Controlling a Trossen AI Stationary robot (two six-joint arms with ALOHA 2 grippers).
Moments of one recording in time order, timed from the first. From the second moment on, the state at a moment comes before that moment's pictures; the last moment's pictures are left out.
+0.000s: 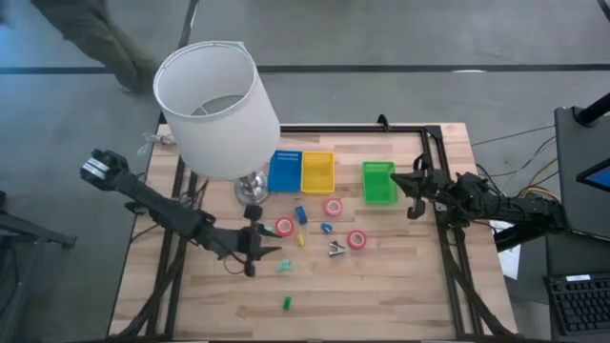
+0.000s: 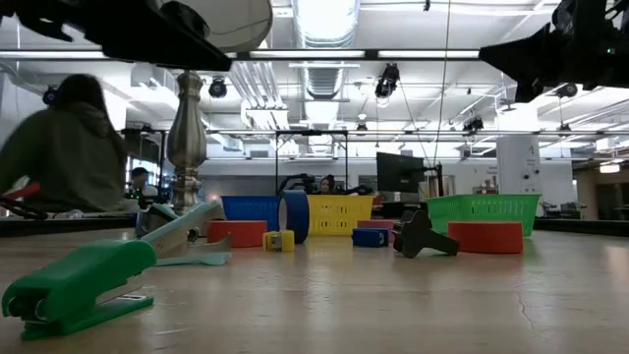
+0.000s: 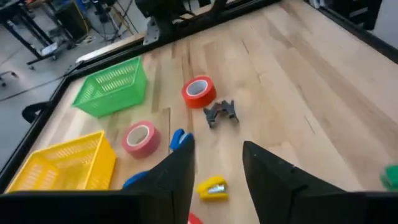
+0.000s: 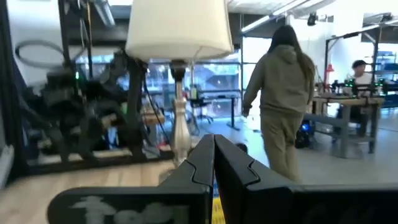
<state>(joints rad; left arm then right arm) -0.50 1.25 0.63 0.19 -0.51 0.09 -0.15 0.16 0.04 0.37 0.10 0.04</state>
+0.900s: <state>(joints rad) -0.42 1.72 0.96 0.18 -0.62 -0.47 -0.15 0.53 0.04 0.49 0.03 -0.08</state>
